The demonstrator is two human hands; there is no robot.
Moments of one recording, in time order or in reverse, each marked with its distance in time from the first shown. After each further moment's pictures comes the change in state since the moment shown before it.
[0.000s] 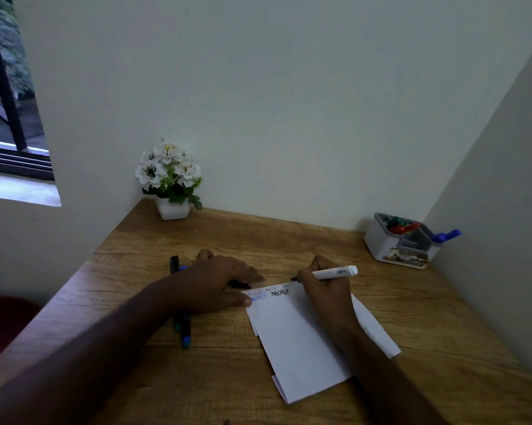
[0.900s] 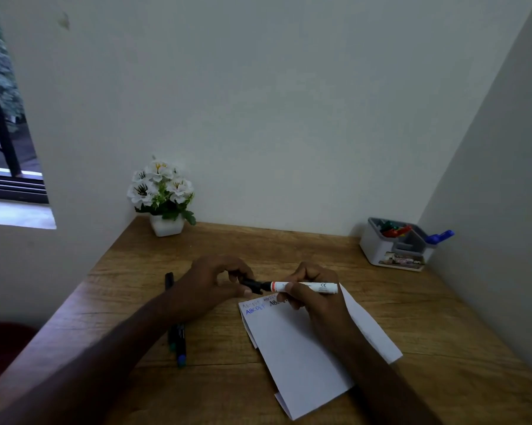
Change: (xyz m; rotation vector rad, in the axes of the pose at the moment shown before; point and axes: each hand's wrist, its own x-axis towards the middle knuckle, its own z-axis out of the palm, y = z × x) left_hand -0.004 0.012 -0.010 -0.508 0.411 0.132; right_hand -0.008 -0.025 -0.015 0.173 -0.297 -0.193
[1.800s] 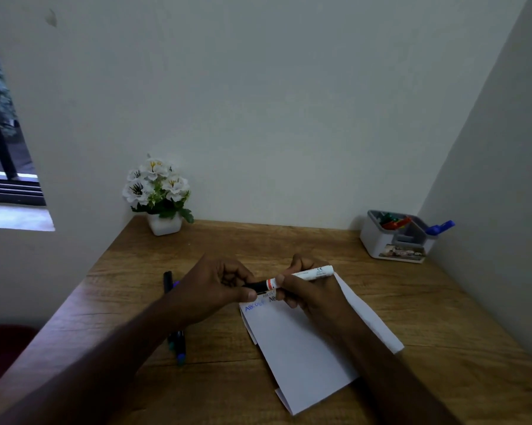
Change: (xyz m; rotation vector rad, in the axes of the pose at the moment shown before) left_hand -0.003 0.016 0.010 -0.299 -0.016 -0.173; right_hand 0.005 -0.003 0.003 0.232 -0.086 0.112
